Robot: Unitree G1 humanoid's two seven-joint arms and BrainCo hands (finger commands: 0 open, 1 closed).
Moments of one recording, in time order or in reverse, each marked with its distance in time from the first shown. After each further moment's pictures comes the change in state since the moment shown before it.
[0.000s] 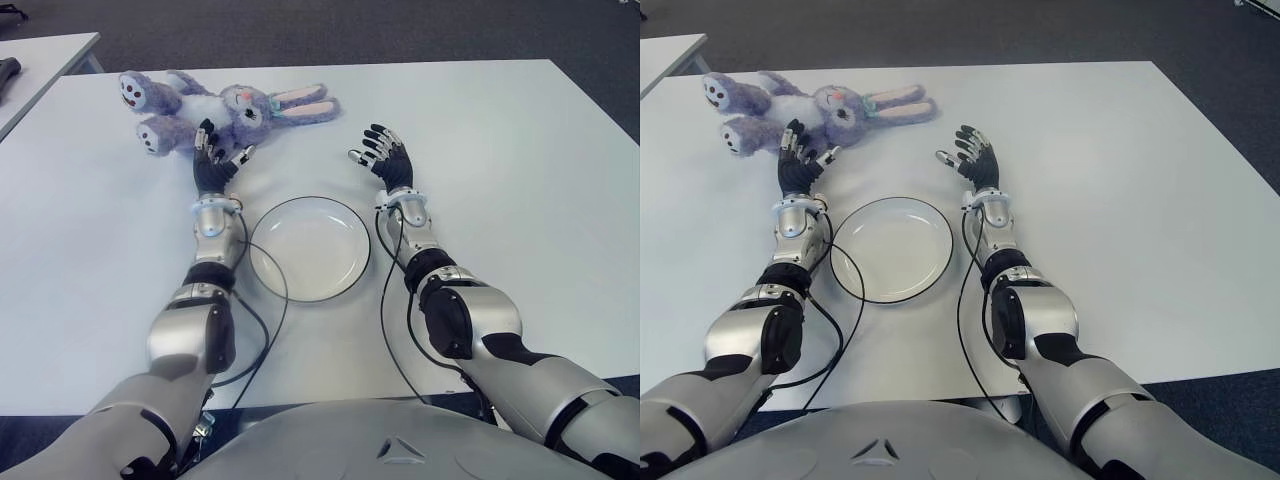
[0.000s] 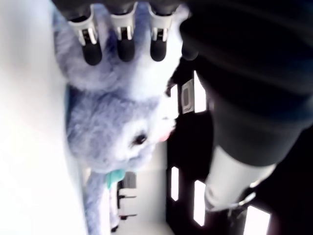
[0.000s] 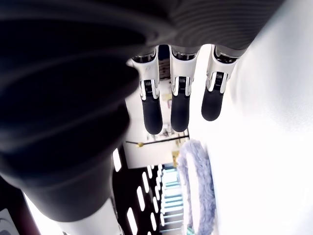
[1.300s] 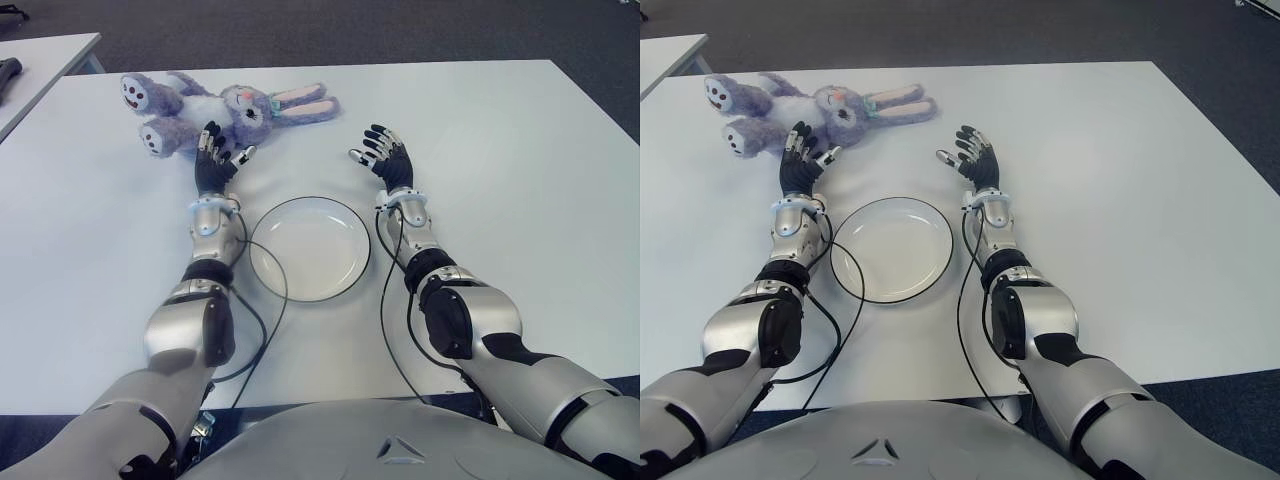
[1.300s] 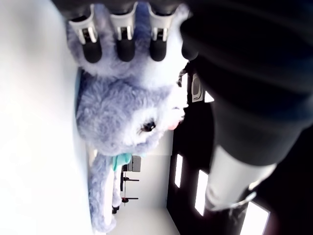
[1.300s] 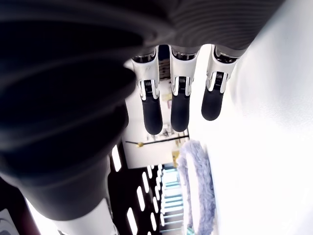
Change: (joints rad) left arm -0.048 0.012 0.057 0.101 -0.072 0.048 -0.181; right arm 0.010 0.000 -0.001 0.004 0.000 0.000 0.000
